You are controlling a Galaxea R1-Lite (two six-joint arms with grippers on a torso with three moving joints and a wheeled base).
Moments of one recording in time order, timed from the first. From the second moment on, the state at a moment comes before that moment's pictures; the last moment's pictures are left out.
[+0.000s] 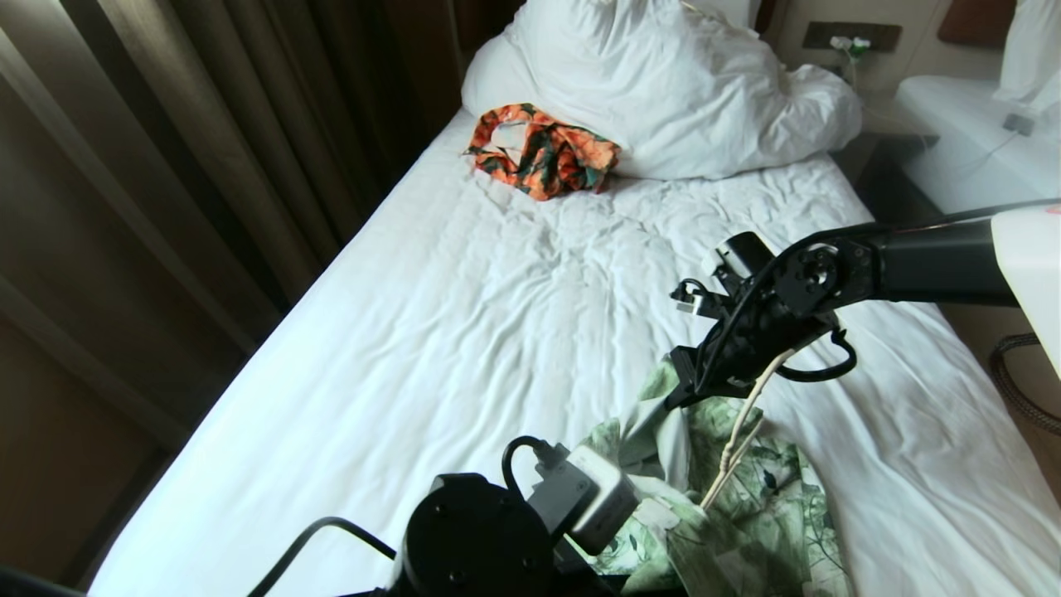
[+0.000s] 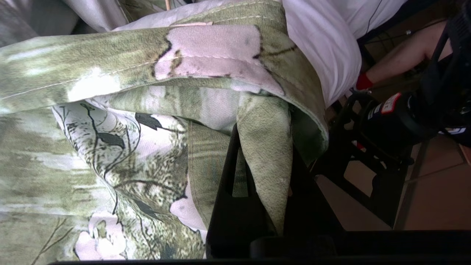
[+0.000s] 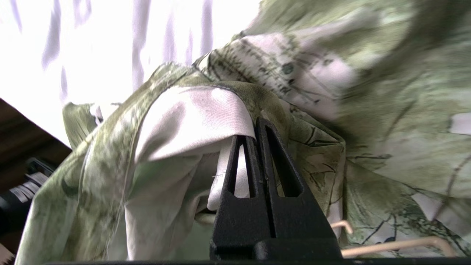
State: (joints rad) left arm -1.17 1.70 -0.60 -0.70 0.04 -0.31; right arm 0.37 2.18 -1.83 0.71 0.35 0.24
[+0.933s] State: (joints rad) left arm -1.17 1.54 -0.55 -0.63 0.10 -0.31; right arm 0.28 2.12 -1.81 0.60 0.34 0.42
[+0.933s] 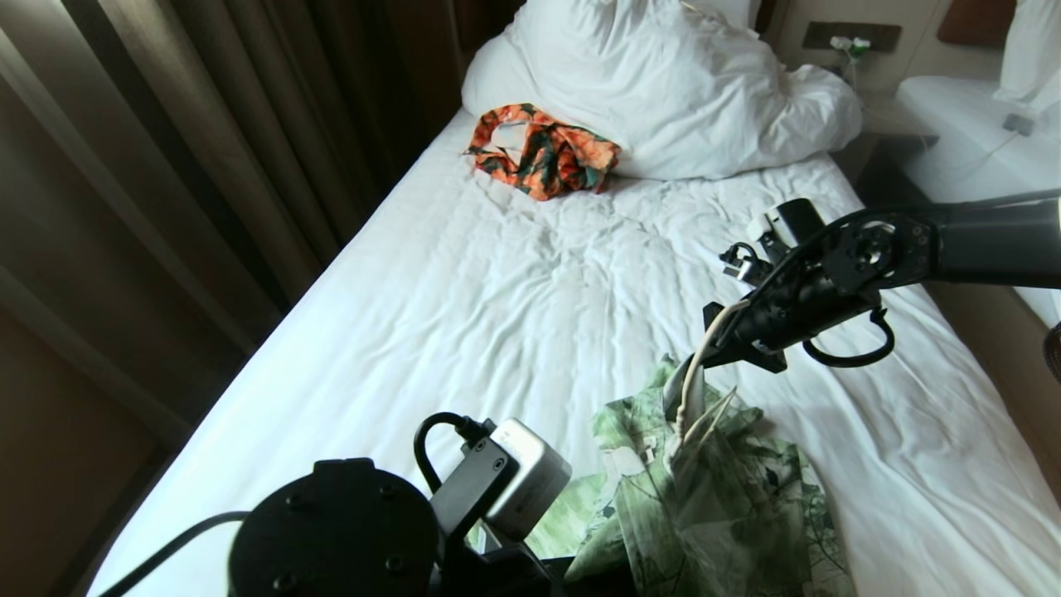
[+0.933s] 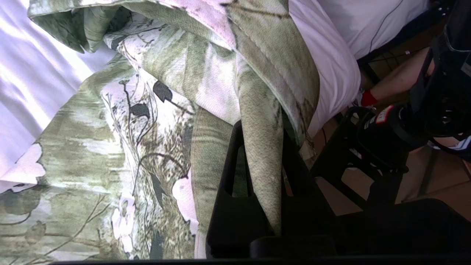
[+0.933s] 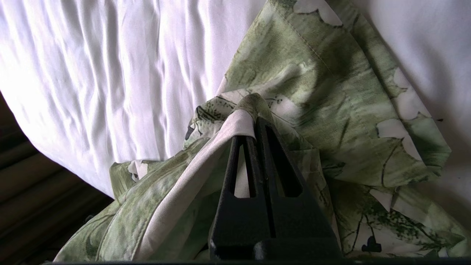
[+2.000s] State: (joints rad) left arm -1.18 1.41 -0.57 -0.52 0.21 -0.25; right arm 0.25 2.01 -1.71 0.59 0.34 0.42
